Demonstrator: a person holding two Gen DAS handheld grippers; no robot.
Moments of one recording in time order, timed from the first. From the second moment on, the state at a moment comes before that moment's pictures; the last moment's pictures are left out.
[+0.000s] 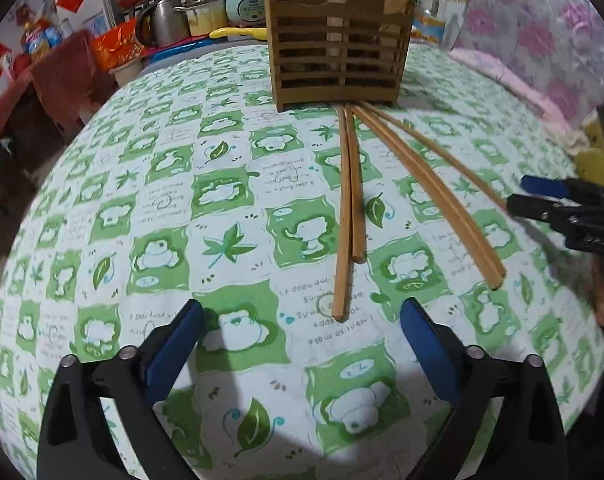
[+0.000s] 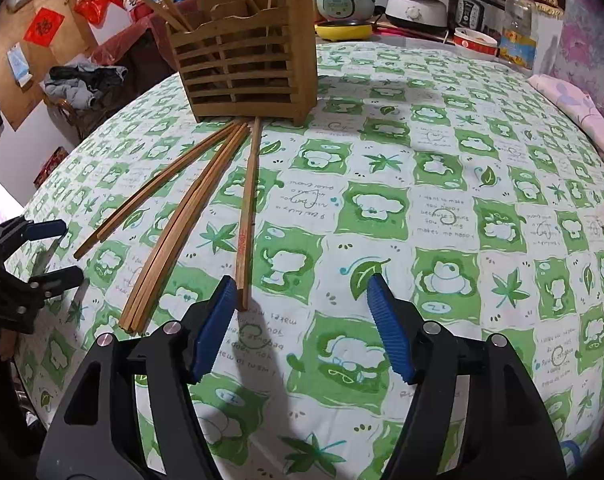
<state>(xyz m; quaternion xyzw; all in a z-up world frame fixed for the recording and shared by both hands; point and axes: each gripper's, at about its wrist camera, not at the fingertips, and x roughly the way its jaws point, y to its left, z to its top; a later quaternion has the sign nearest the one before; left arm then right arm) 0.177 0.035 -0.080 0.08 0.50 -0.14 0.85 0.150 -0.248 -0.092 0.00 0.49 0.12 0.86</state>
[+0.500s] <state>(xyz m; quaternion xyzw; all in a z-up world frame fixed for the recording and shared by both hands) 0.192 0.047 -0.075 0.06 0.49 -0.13 0.86 0.148 -0.240 -0.091 -0.01 0.49 0.14 0.86</state>
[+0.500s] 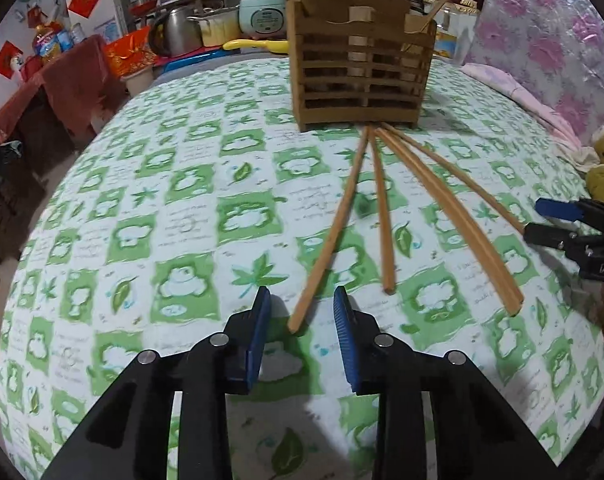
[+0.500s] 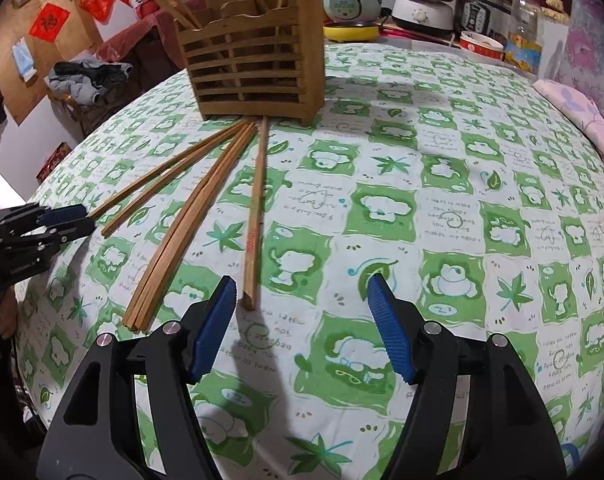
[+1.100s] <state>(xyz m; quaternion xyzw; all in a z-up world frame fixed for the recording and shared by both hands) 0.163 0.056 -0.055 0.00 0.45 -0.13 0.88 0.136 -0.240 -0.080 0.00 0.46 0.15 0.87</state>
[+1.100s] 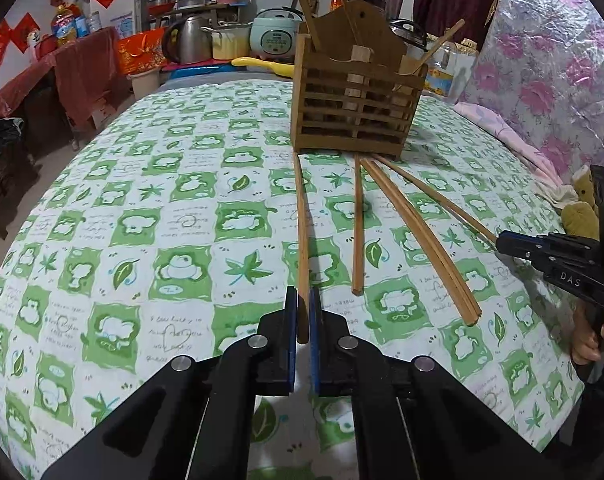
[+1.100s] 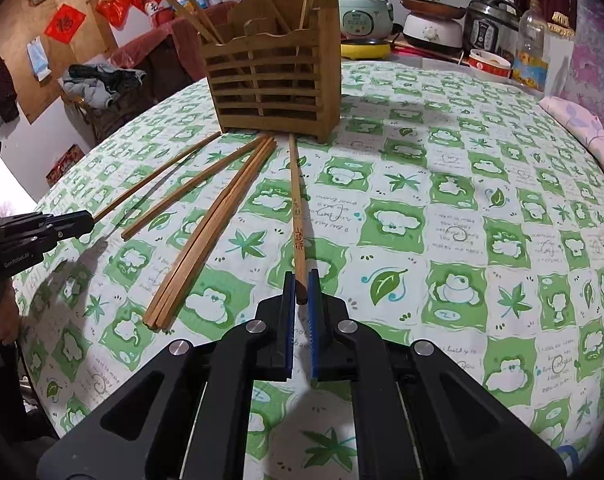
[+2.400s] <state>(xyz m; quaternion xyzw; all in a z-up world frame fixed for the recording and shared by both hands) 0.121 0.047 0.008 0.00 0.37 -0.13 0.92 0.131 -0.234 -0.072 -0.04 0.46 0.16 0.87</state>
